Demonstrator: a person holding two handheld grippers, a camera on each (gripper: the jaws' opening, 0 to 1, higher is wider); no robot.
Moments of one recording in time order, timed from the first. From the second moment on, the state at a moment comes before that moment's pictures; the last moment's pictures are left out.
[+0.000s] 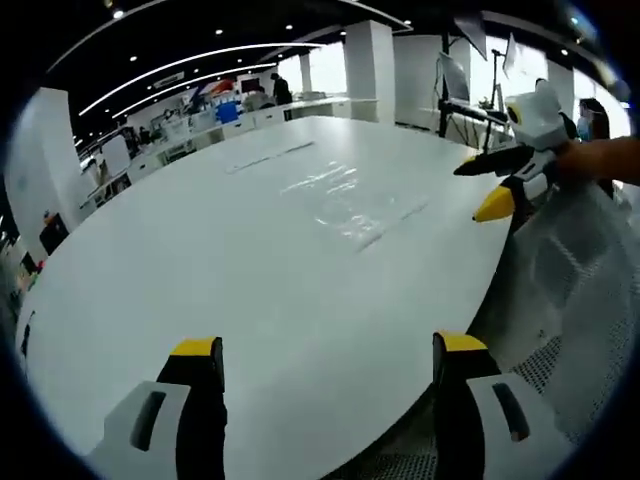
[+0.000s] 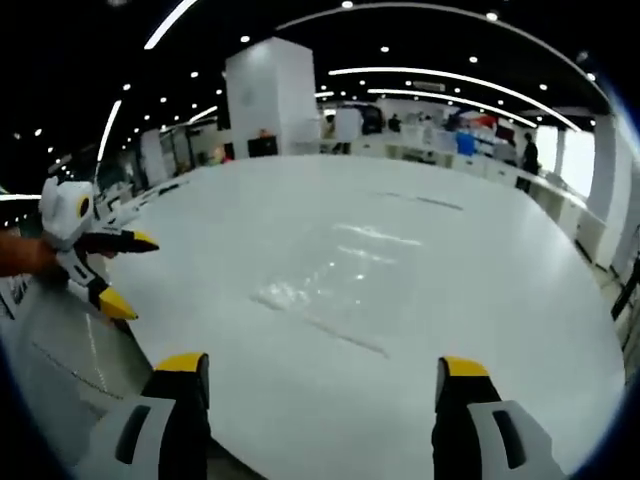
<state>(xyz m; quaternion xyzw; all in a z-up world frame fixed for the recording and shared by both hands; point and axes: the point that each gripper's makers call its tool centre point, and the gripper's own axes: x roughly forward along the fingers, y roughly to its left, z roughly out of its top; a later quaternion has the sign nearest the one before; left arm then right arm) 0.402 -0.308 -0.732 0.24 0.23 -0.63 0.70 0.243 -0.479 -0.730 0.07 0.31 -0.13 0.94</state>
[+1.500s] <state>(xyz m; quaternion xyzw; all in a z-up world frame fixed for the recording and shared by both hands) 0.403 -0.307 -0.739 0.25 0.24 -0.63 0.70 0.243 -0.479 -0.734 0.08 0.31 -0.13 0.94</state>
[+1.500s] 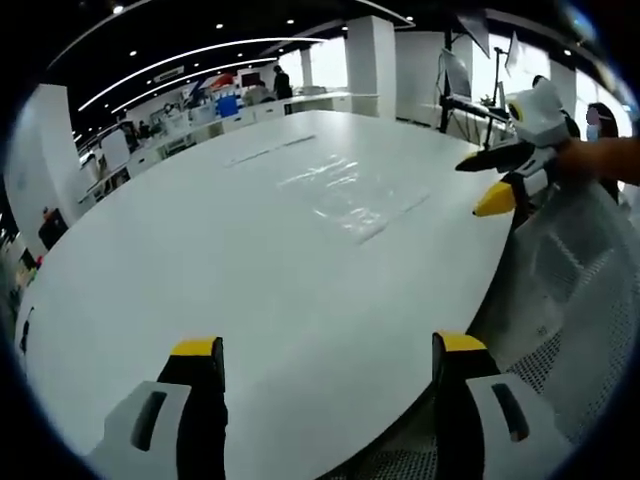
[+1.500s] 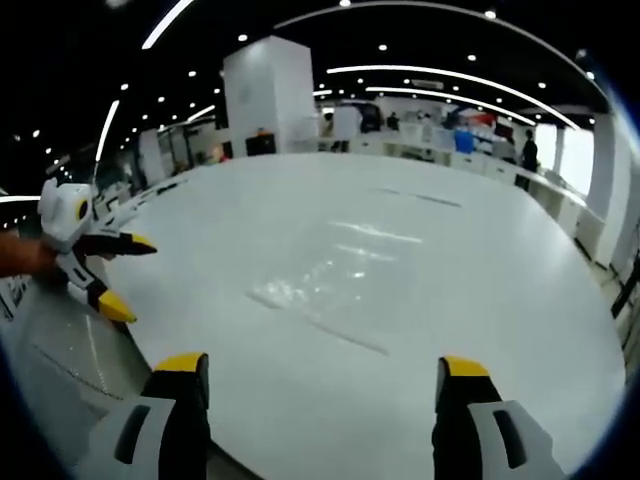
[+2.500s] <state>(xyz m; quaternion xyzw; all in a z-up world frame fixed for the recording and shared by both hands) 0.403 -0.304 -0.743 0.26 0.25 -0.62 0.69 0.244 -0.472 -0.740 0.08 0.32 -0.11 0.94</state>
